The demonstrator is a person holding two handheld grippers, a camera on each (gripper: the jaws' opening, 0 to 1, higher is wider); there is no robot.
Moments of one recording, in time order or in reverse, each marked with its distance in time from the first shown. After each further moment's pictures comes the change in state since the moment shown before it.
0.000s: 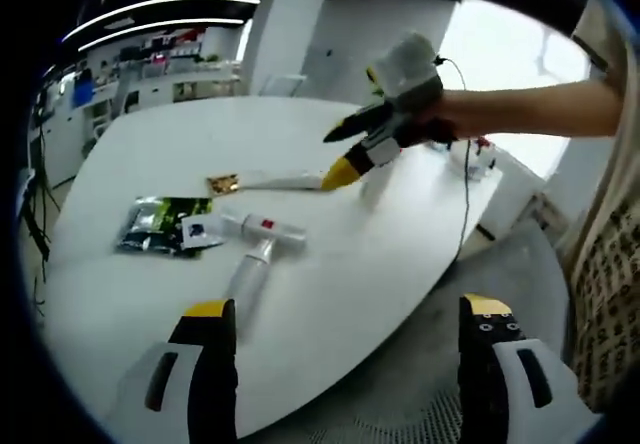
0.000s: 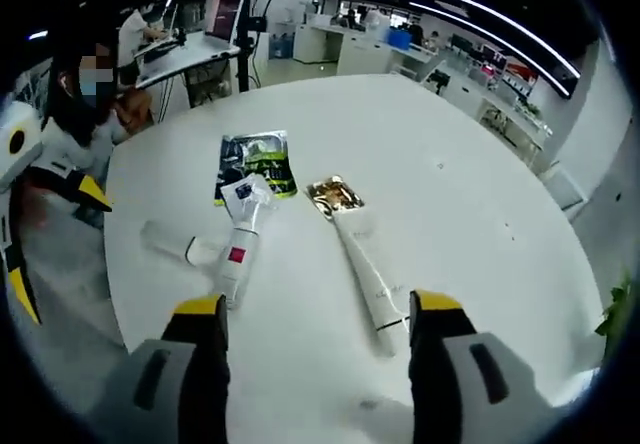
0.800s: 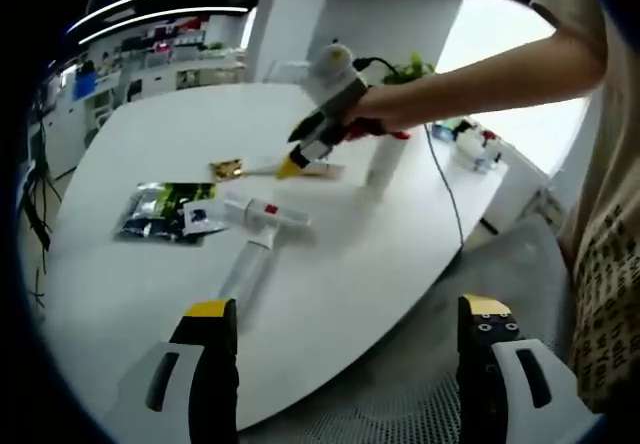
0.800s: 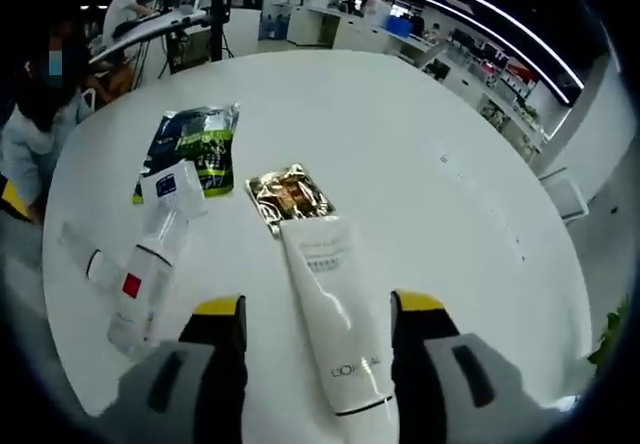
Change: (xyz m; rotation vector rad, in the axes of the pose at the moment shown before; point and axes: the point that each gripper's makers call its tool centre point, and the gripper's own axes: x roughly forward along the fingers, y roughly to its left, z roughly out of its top) left arm 0.002 0.008 -0.007 -0.034 0.043 0.018; right arm 0.085 -0.039 0.007 -0.054 0.061 -0.039
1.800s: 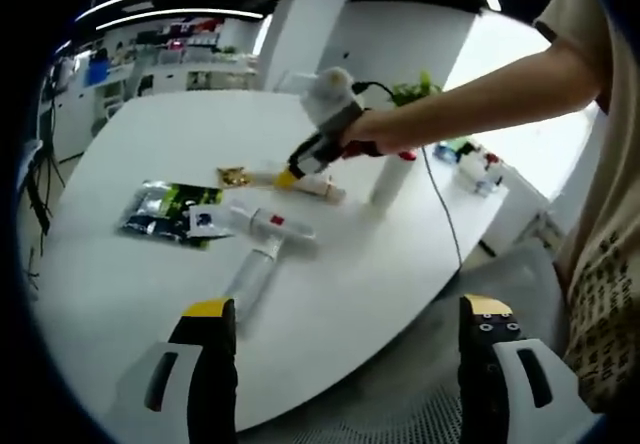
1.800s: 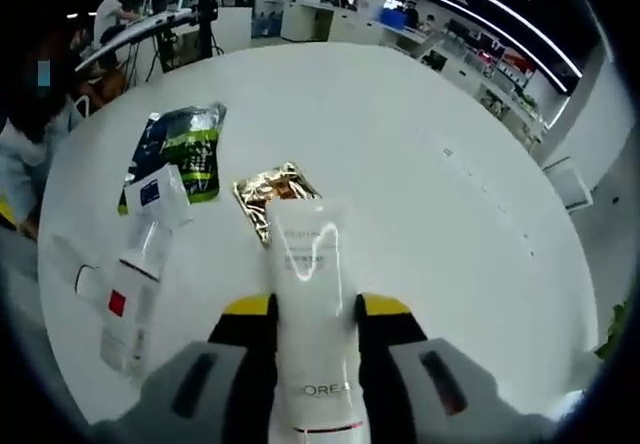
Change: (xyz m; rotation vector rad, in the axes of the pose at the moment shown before) left arm -0.002 0.003 0.011 -0.068 -0.070 -0.003; right arm 0.004 0.004 0.005 0.030 -0.018 0.014
